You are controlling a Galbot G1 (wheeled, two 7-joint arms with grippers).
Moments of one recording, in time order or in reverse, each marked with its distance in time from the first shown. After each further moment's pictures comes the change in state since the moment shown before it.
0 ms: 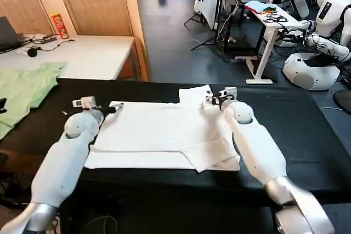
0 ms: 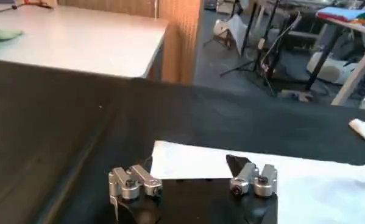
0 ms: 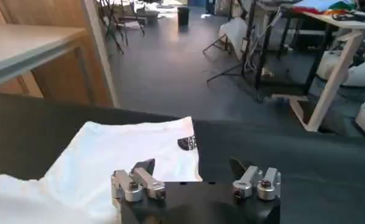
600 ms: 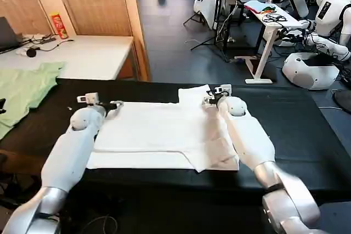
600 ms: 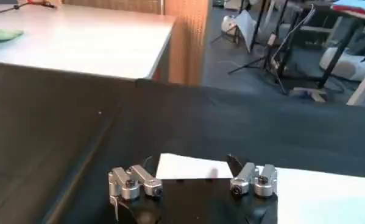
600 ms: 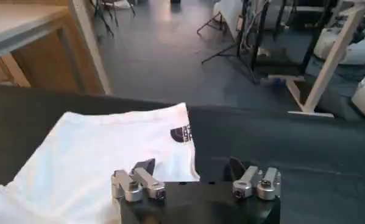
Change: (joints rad) left arm -0.097 -0.038 0.018 0.194 0.094 -0.039 0.043; right arm 0.055 0.047 0.042 -0.137 -0.021 -0.024 -0.020
